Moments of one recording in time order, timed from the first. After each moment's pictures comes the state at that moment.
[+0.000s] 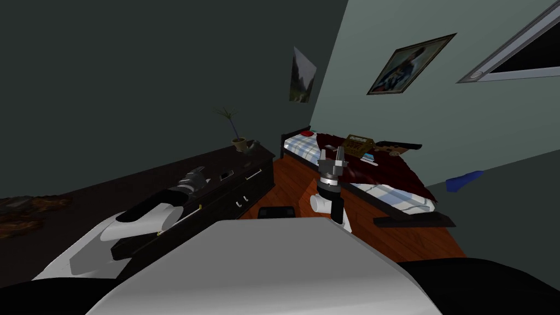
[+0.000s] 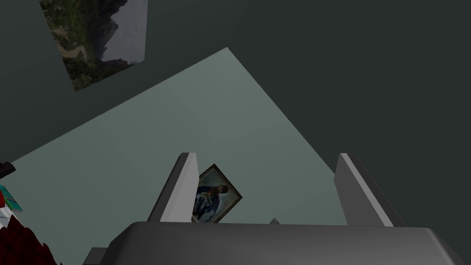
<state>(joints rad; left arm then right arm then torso) 0.61 0.63 0.41 -2.19 0.41 0.51 0.32 0.45 0.01 0.05 -2.30 -0.05 -0.51 -0.17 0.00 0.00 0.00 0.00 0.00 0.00</state>
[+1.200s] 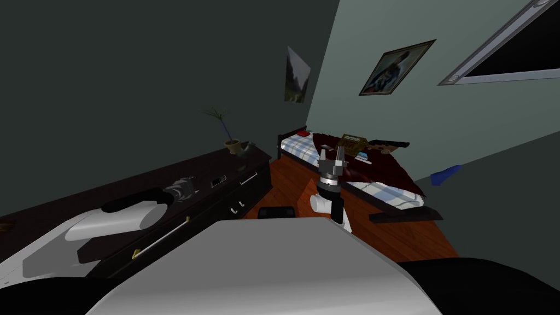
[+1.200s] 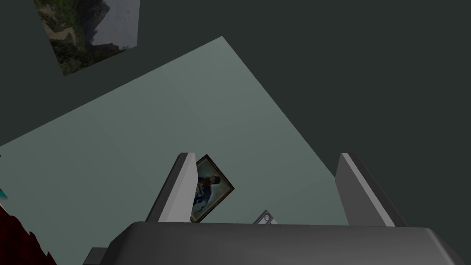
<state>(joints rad) 0.62 0.78 0.49 -2.09 0.55 0.83 0.43 0.45 0.01 0.05 -2.30 -0.05 -0.51 -0.17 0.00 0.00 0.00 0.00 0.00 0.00</state>
